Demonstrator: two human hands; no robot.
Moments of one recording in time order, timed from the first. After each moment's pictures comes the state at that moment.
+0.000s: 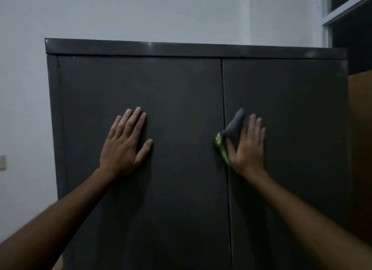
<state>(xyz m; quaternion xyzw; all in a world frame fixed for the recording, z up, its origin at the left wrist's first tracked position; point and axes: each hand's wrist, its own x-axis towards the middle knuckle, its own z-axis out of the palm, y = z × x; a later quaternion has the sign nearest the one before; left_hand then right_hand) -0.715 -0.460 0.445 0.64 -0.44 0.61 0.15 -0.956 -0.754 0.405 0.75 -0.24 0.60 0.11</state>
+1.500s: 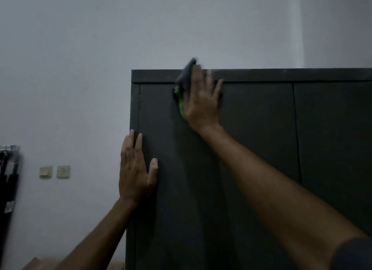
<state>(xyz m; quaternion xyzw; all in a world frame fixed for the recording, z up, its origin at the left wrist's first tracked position) -0.650 -0.361 0.433 0.63 -0.37 0.55 0.41 -0.767 -0.509 0.612 0.70 -0.10 0.69 0.12</state>
